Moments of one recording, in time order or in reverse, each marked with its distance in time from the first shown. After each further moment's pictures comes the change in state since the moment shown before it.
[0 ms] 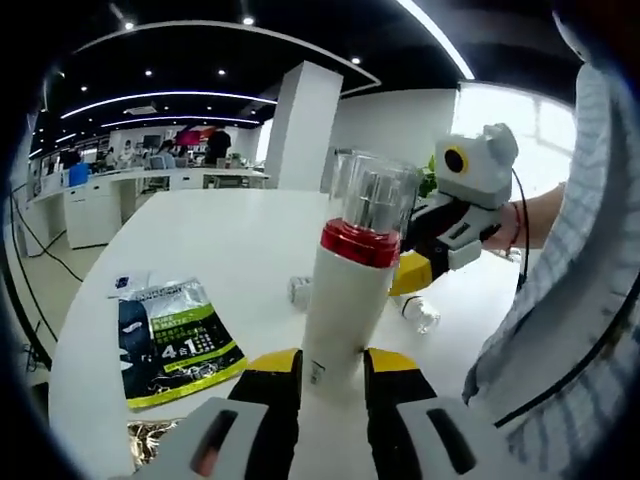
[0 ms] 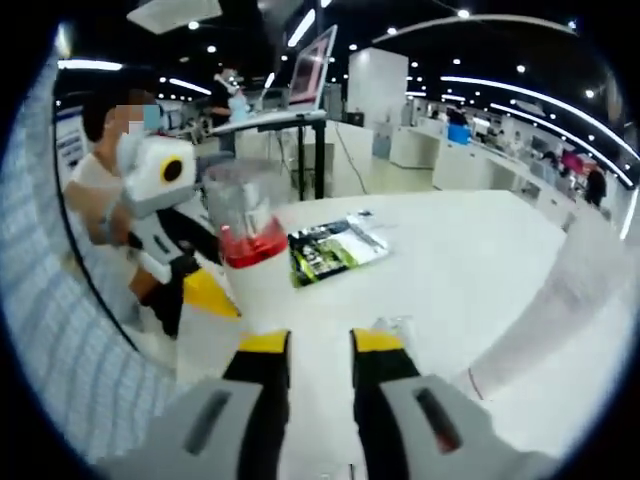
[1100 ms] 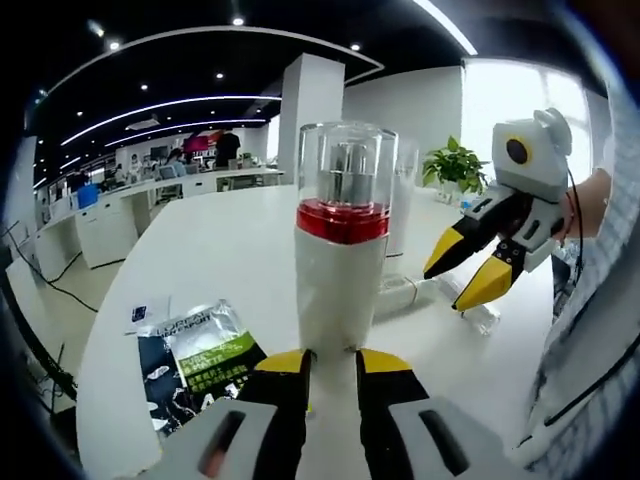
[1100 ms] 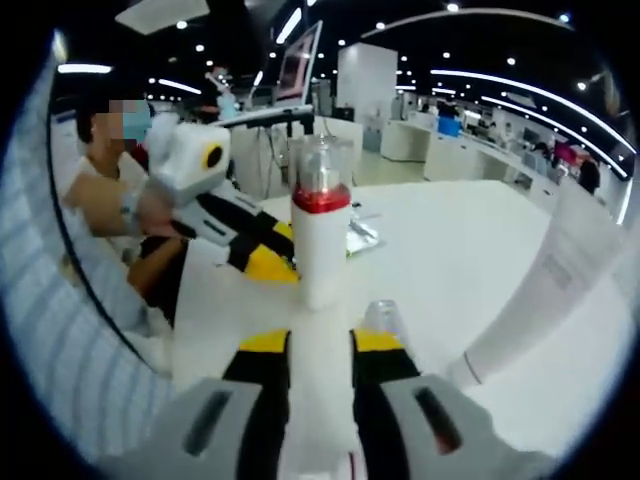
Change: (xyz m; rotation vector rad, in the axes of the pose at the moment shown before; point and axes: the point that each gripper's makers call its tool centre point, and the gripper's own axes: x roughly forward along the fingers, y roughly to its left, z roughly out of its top) left arm 0.038 0.053 0.024 0.094 0.049 0.093; right arm -0.005 0.010 -0.013 0.027 0.018 0.009
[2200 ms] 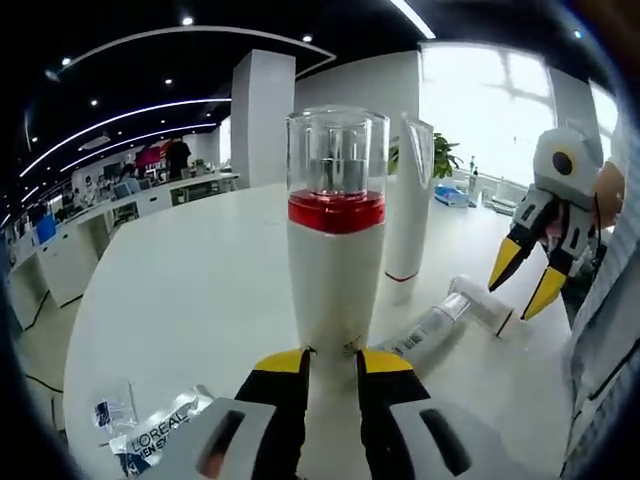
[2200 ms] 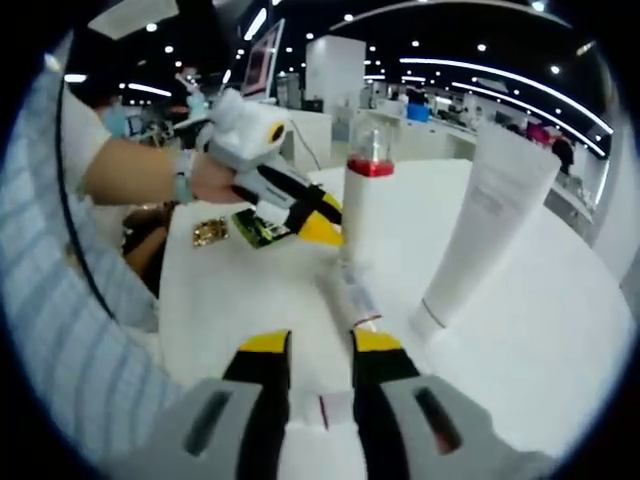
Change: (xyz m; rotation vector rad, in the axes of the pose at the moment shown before) left arm 0.077 0.008 0.039 0.128 0.023 -0.168; right arm -0.032 -0.025 -0.032 0.074 0.032 -0.105
